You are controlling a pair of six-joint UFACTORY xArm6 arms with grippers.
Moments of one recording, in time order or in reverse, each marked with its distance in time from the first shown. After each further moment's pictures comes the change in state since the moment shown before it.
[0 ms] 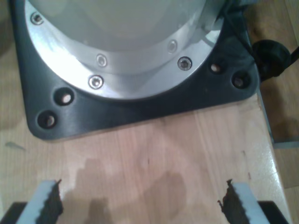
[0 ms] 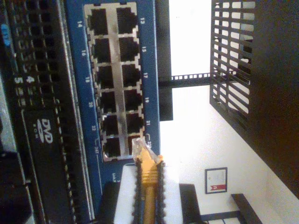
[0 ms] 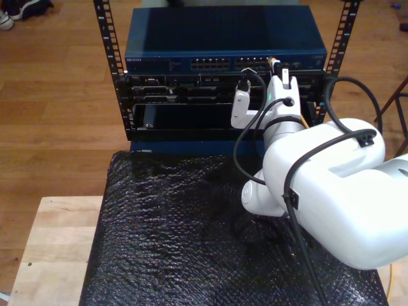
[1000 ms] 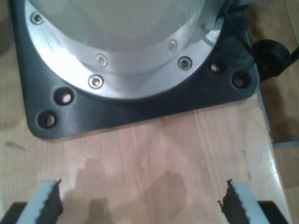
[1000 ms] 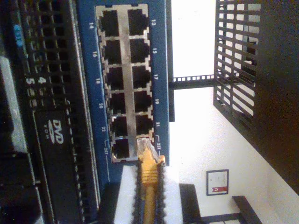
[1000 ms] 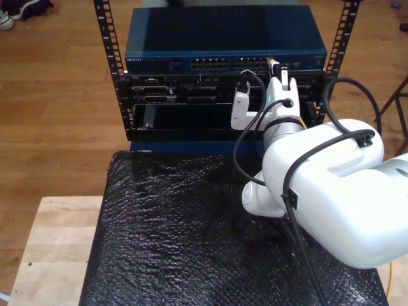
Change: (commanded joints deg) left arm 0.0 0.0 0.0 0.0 0.0 0.0; right arm -0.2 0.5 -0.4 -0.4 0.1 0.0
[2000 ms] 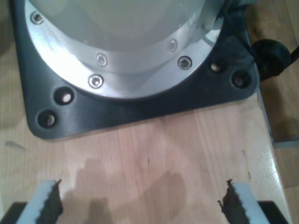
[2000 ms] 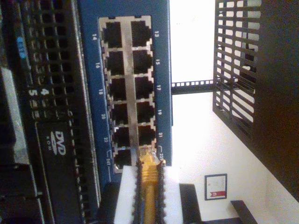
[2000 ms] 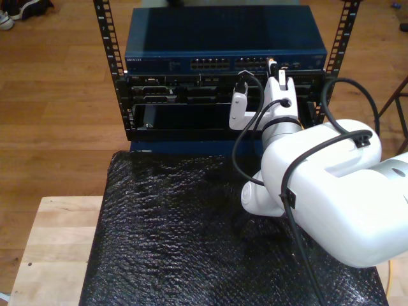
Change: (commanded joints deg) left arm 0.0 0.1 -0.1 0.0 0.0 0.0; right arm 0.0 1.4 -0.8 -1.0 0.0 0.0
